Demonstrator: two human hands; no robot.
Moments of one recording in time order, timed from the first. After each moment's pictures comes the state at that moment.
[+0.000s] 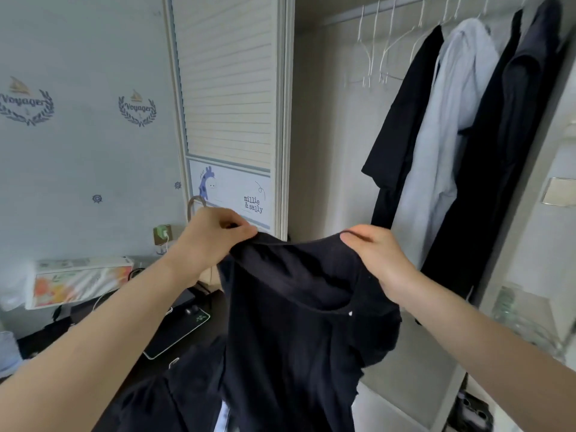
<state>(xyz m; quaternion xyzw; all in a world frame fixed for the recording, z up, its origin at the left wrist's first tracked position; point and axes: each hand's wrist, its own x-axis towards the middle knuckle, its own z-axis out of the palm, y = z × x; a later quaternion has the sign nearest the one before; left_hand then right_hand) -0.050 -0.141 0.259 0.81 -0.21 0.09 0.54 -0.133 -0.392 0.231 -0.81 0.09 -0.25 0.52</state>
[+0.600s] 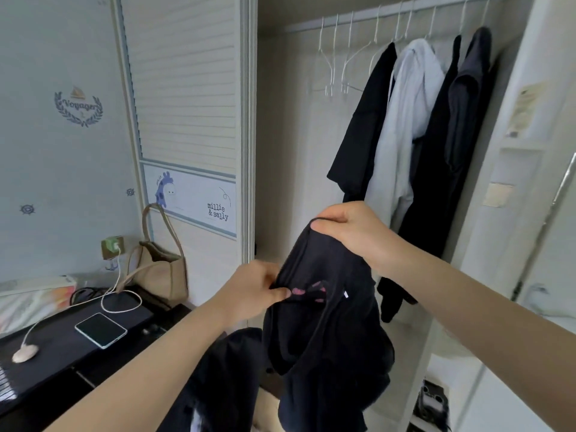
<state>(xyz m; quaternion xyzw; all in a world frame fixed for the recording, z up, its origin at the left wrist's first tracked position) -0.040 -0.217 0.193 0.85 -0.39 -0.03 0.36 -0.142 -0.386 0.285 -0.87 0.06 -0.23 0.44</state>
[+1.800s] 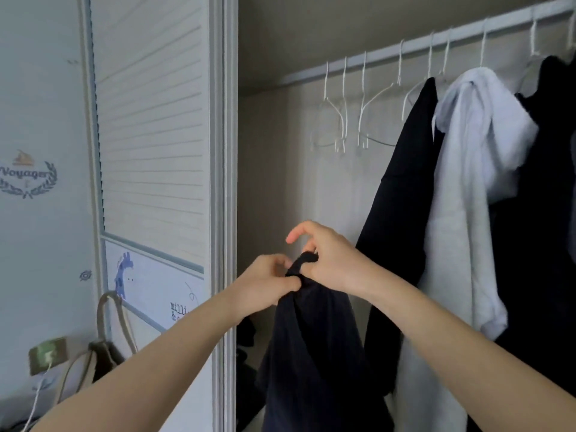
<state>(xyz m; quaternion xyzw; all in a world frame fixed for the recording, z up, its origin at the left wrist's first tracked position) 0.194 -0.394 0.314 0.76 -0.39 -0.11 0.51 0.122 -0.530 0.350 -0.93 -0.04 -0.24 0.27</state>
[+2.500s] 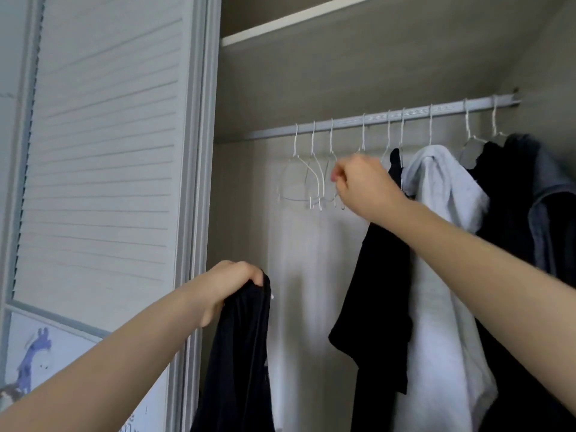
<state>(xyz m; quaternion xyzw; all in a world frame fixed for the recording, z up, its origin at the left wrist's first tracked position) 0.267 -0.396 0.403 0.74 -0.33 -0.16 0.56 0.147 -0.593 0.530 -0.85 0.10 -0.51 -0.10</state>
